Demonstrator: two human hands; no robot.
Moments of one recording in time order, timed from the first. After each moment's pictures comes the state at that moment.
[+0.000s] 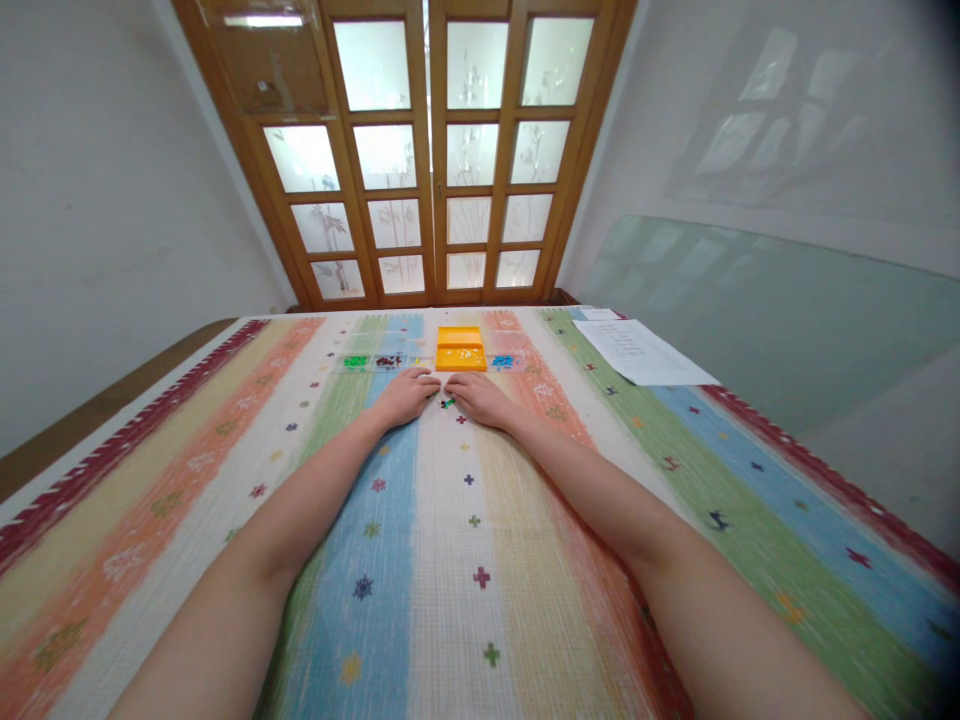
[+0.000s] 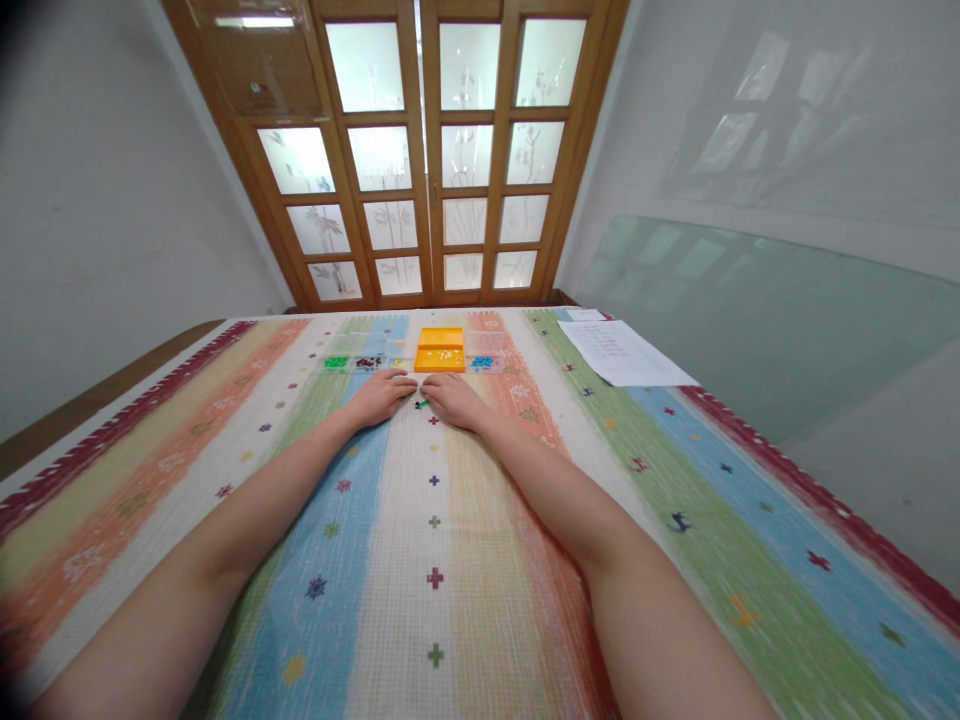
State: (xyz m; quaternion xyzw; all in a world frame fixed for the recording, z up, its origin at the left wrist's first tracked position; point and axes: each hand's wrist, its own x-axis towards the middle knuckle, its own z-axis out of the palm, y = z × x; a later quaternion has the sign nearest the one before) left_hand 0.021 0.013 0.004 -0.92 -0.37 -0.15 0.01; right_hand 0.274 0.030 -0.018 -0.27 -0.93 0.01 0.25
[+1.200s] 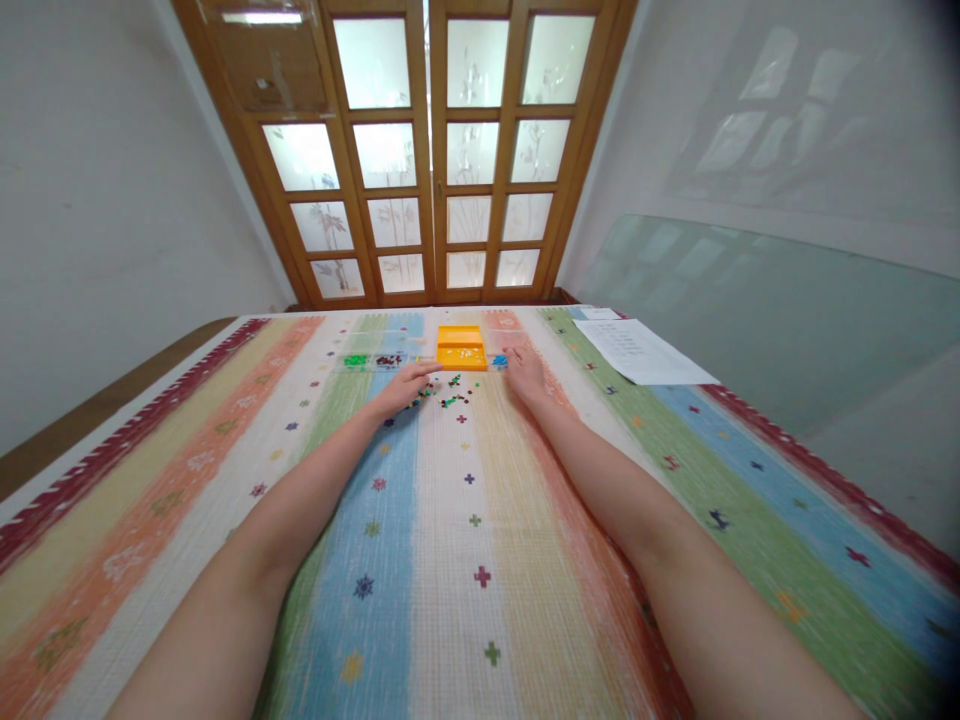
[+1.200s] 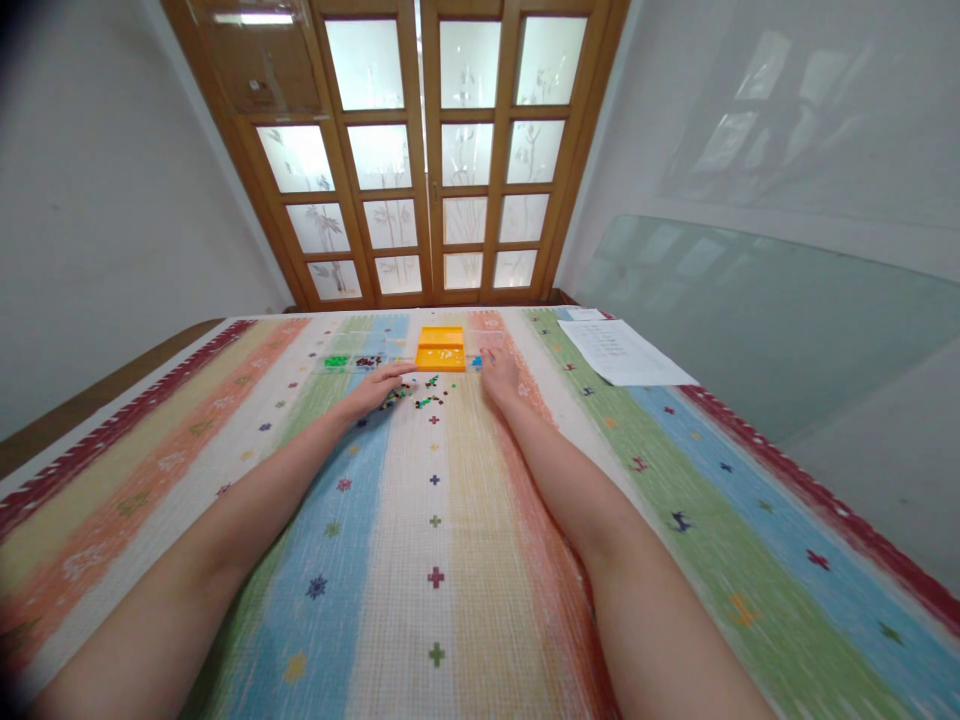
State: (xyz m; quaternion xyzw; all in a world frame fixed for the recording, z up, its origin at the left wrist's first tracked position) left_hand 0.020 0.023 0.002 -0.81 -0.40 -0.36 -0.24; right_hand 0.343 0.083 -0.029 -0.60 -0.67 0.06 0.44
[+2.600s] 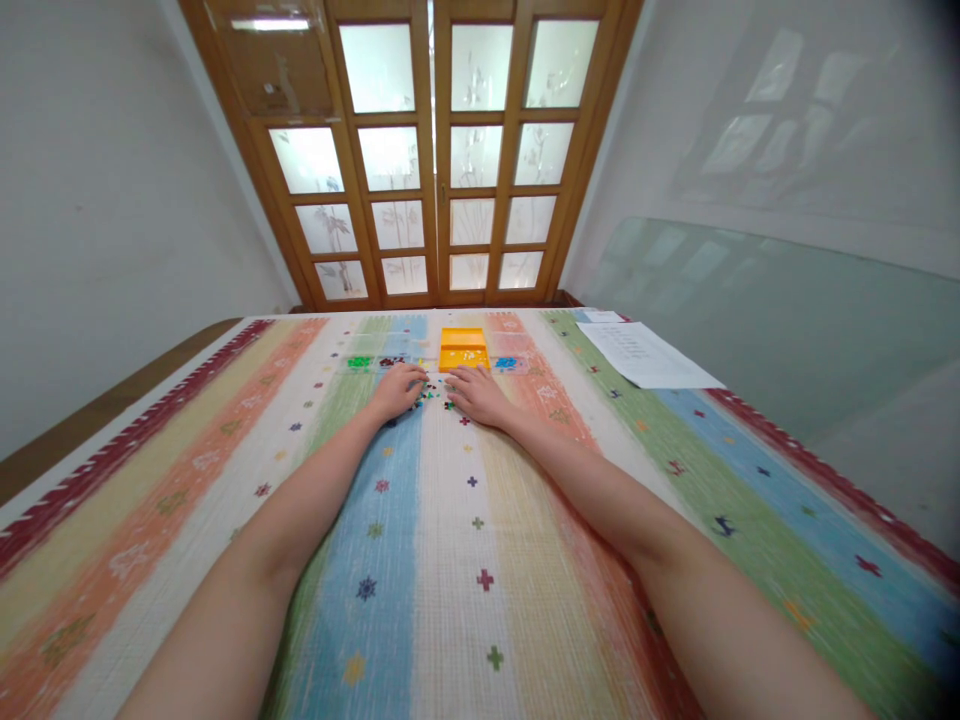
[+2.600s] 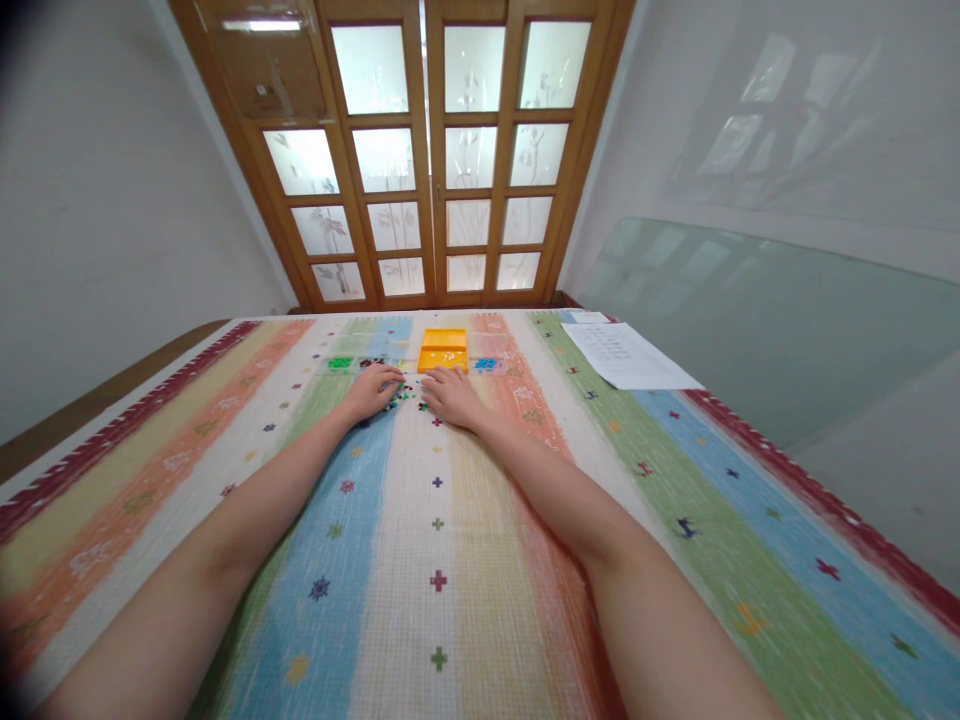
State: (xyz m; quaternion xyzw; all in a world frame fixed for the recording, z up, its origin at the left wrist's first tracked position) left_hand -0.003 0.031 -0.011 -0.85 -0.44 -0.29 -0.04; right_hand 0.263 0.020 -0.008 -0.37 -0.91 -0.01 0.20
